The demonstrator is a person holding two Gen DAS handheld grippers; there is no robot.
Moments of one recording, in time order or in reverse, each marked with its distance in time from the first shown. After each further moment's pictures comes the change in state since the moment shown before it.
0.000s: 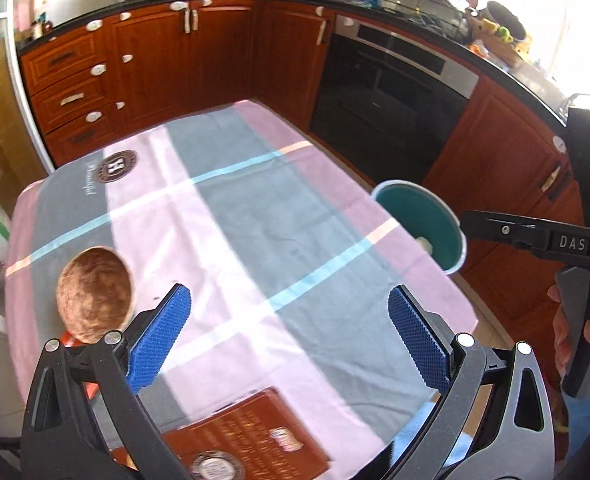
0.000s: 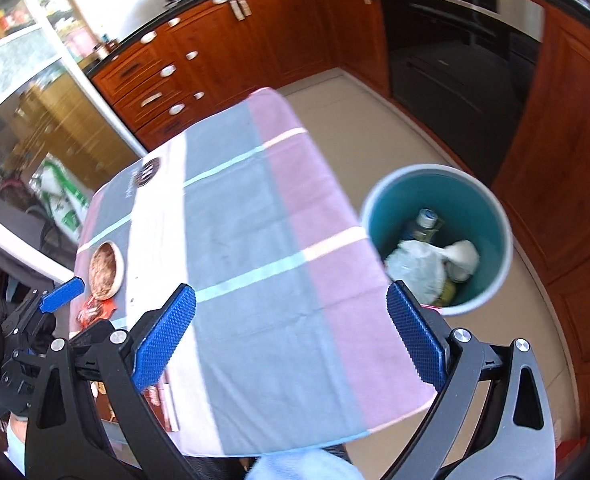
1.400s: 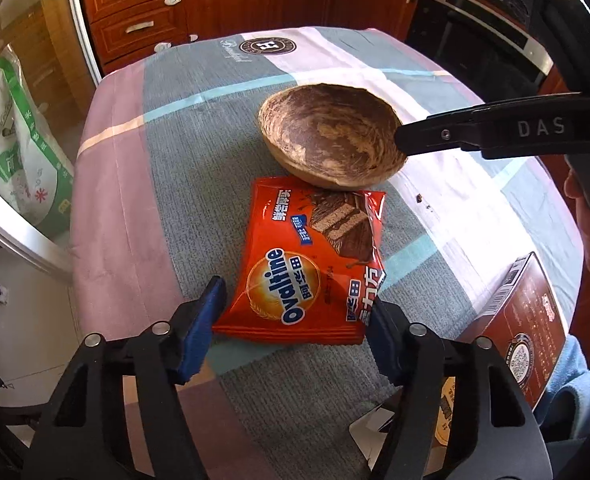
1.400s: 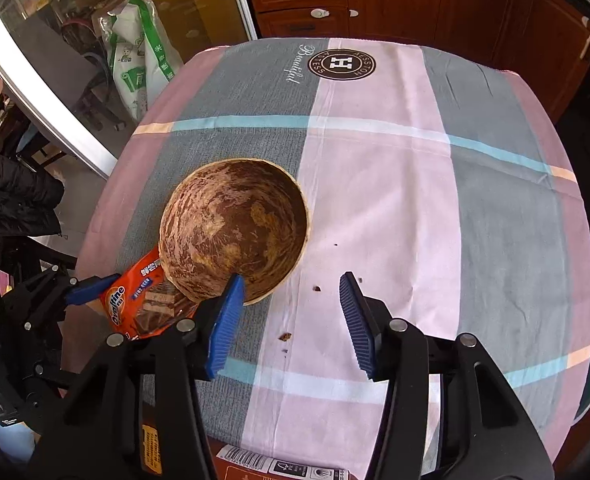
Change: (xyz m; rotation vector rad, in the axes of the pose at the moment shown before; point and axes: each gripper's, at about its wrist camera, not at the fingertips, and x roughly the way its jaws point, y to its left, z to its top) left arm 0.024 0.194 -0.108 -0.077 0.145 0.105; right arm 0.182 0.261 -0.018 -0.464 0.240 0.110
